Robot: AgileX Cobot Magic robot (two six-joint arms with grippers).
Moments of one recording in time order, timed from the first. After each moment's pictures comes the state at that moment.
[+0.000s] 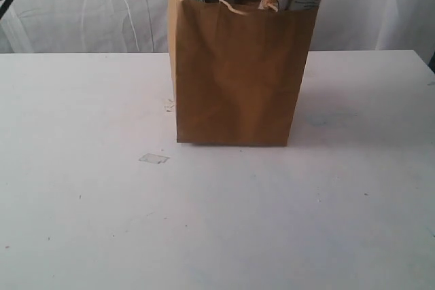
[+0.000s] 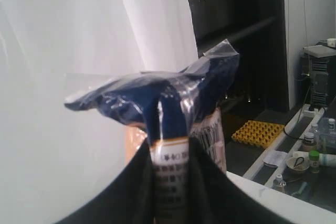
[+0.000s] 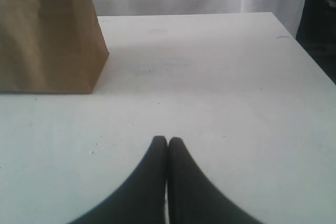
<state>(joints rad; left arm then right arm) -0.82 1.93 -1.95 -1.79 0.03 1.97 0.04 0.01 -0.01 0.09 0.34 0.00</state>
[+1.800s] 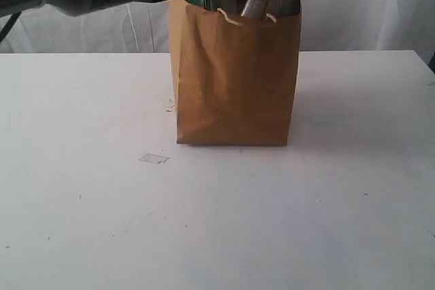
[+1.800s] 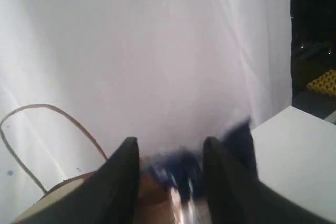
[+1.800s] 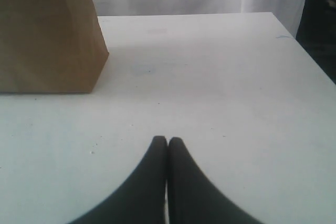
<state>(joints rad) -0.82 1.91 -1.83 -1.79 -0.28 1.98 0.04 0.01 -0.01 0.09 0.34 0.00</state>
